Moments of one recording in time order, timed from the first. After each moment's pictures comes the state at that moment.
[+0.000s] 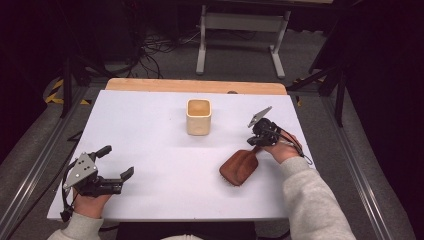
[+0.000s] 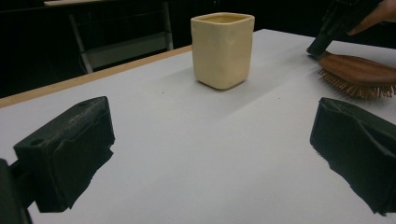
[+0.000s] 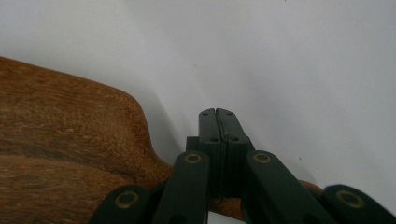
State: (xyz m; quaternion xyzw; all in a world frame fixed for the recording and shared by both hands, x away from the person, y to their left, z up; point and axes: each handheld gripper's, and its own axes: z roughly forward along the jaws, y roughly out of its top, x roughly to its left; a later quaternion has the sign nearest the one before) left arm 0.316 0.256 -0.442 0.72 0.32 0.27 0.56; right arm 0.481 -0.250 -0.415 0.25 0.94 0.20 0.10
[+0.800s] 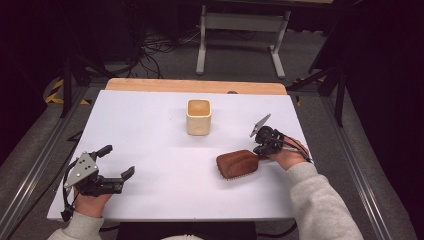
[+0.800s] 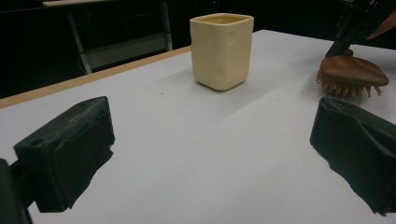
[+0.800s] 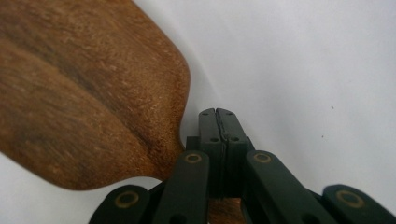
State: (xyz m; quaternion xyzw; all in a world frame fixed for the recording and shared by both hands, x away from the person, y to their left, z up) left arm 0.318 0.255 -0.442 0.72 0.31 0.26 0.56; right arm 0.460 -0.255 -0.418 0.24 0.96 0.13 0.08
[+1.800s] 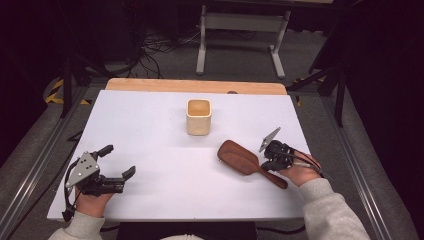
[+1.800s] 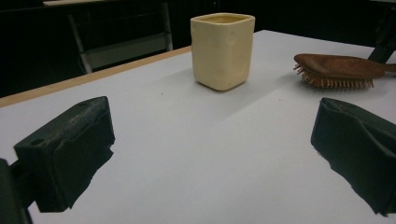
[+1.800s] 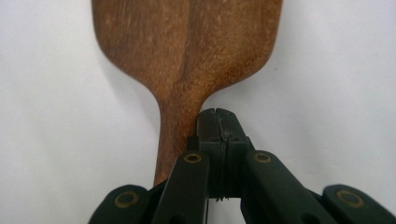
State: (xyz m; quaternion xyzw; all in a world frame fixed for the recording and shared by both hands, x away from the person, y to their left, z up) left arm 0.319 0.253 -0.444 0.72 0.32 0.26 0.56; right arm 0.413 -0.274 -0.419 0.23 0.96 0.13 0.04
